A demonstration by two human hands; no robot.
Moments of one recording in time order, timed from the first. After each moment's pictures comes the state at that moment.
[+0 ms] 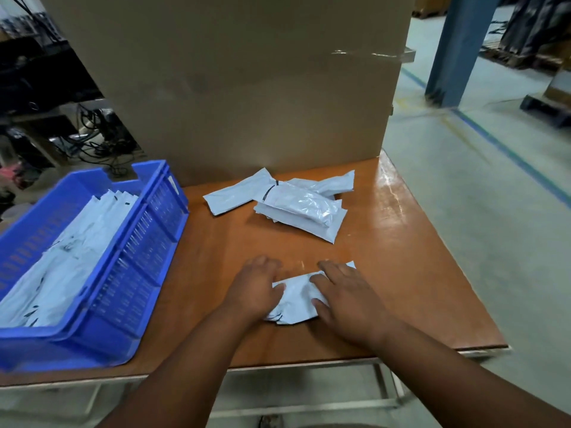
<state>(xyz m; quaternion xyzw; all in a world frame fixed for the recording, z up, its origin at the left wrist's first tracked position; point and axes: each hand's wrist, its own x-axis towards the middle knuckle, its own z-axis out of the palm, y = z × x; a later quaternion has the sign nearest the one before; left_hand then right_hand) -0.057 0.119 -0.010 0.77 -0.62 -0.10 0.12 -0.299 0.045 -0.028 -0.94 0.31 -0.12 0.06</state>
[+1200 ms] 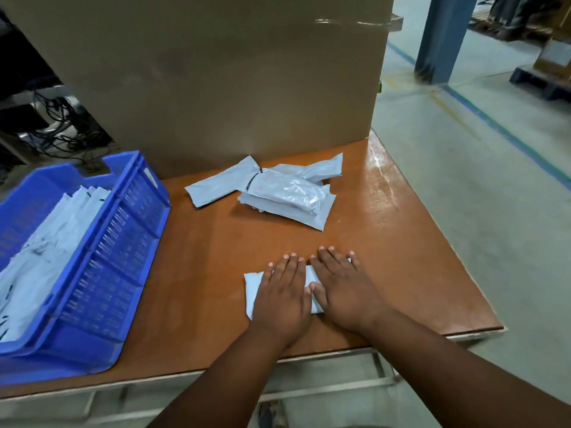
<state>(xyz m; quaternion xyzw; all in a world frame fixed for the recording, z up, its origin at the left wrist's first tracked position) -0.134 0.116 -0.080 0.73 -0.67 0.00 0.08 -0.303 0.026 -0.067 -0.92 0.38 -0.05 0.09</state>
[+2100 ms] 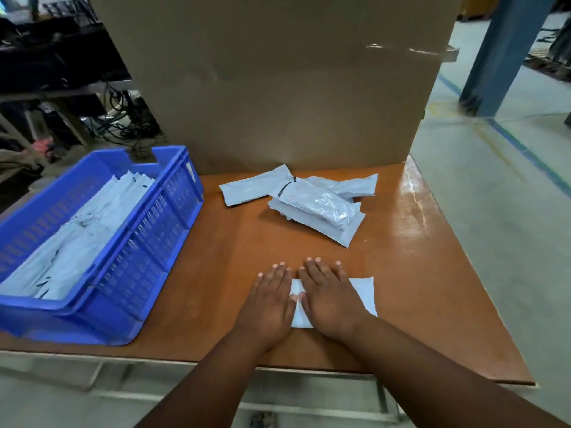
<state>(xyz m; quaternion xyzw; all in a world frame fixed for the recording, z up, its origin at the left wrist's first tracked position) -0.079 0.139 -0.074 0.78 -0.62 -0.05 0.07 -0.239 0.032 -0.057 -0.95 0.29 -0.02 0.04</state>
